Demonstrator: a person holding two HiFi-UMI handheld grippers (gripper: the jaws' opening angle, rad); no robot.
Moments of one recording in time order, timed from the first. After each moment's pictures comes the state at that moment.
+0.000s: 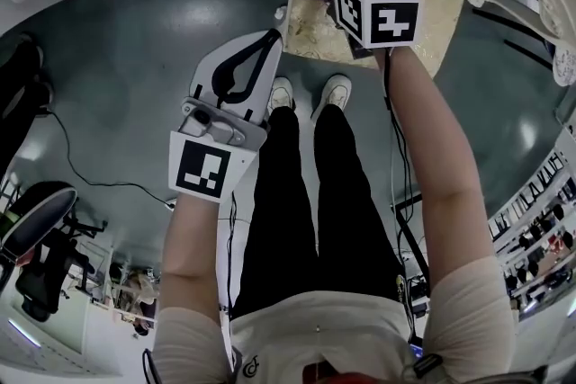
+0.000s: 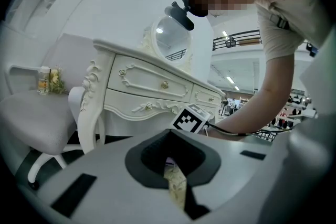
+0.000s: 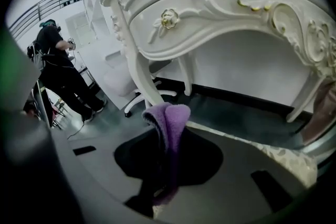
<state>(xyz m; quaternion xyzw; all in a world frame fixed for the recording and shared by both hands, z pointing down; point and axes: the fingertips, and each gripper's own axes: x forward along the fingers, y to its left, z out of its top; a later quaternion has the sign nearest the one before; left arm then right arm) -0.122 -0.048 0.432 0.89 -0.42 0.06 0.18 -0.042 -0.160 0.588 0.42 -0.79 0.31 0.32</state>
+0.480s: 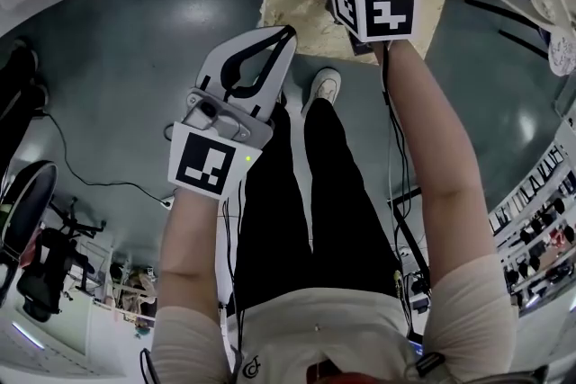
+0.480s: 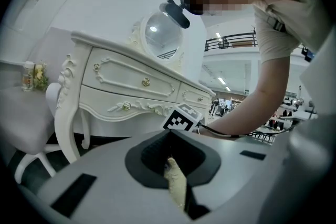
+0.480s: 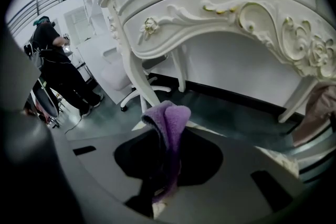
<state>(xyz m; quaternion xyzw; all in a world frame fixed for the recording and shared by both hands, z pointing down) -0.066 -0.042 0.425 0.90 -0.38 0.06 0.19 0.001 -0.153 0.585 0.42 -0.78 0.30 0.35</state>
